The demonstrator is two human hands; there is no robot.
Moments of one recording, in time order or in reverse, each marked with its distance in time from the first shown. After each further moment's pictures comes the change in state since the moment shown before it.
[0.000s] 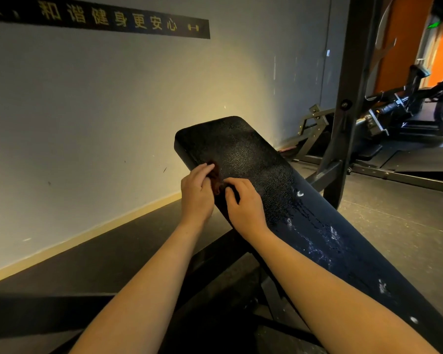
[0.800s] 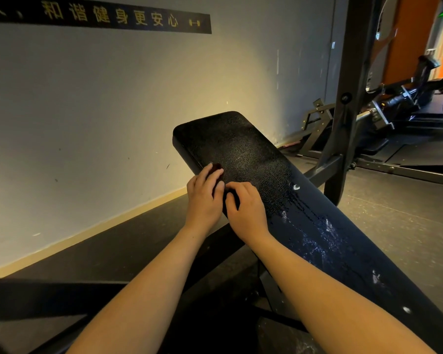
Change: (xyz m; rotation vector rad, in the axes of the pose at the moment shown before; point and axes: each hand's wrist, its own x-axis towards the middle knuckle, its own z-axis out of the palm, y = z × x) left_hand -0.030 0.004 0.012 0.301 -0.123 0.107; right_hand -0.026 0.009 -0.010 -0.090 0.015 -0.058
